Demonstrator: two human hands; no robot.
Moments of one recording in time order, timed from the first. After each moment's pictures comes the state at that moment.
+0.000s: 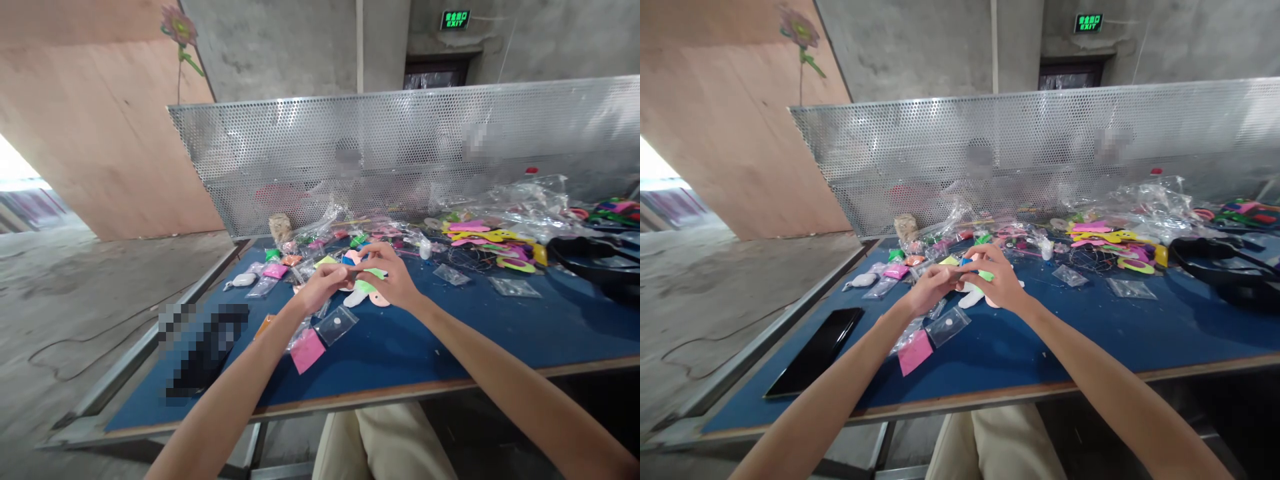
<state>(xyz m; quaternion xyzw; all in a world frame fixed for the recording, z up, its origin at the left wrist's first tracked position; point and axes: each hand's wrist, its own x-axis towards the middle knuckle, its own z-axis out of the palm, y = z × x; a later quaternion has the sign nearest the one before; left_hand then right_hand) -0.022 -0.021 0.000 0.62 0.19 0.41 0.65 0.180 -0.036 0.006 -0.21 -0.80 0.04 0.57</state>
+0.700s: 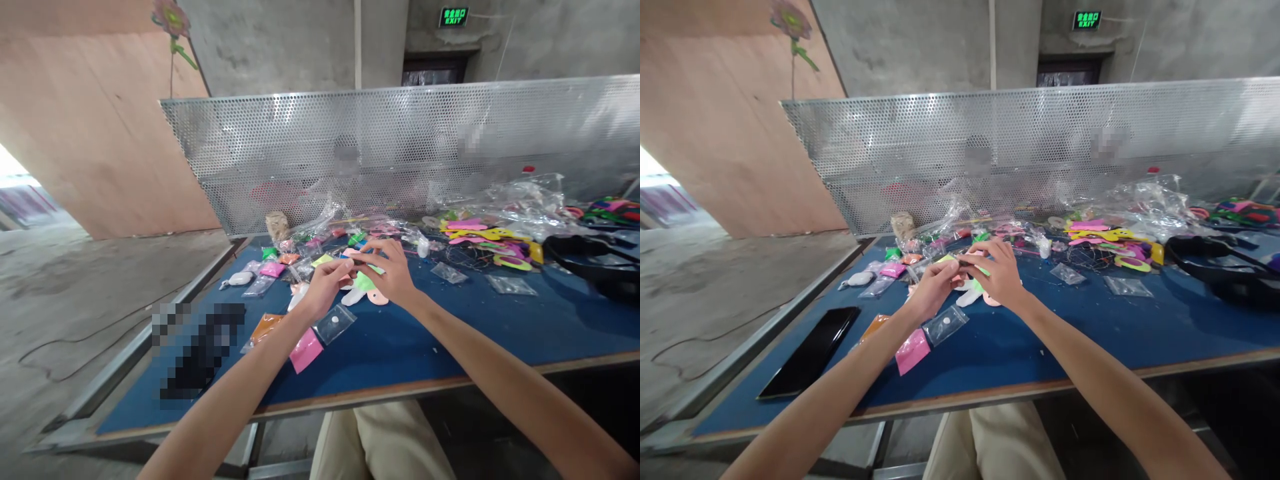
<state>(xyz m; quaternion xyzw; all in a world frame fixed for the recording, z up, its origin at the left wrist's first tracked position) 0.002 -0.030 0.000 0.56 0.26 0.51 0.60 0.184 -0.024 -0.002 -0.27 -0.78 -0.13 0.55</state>
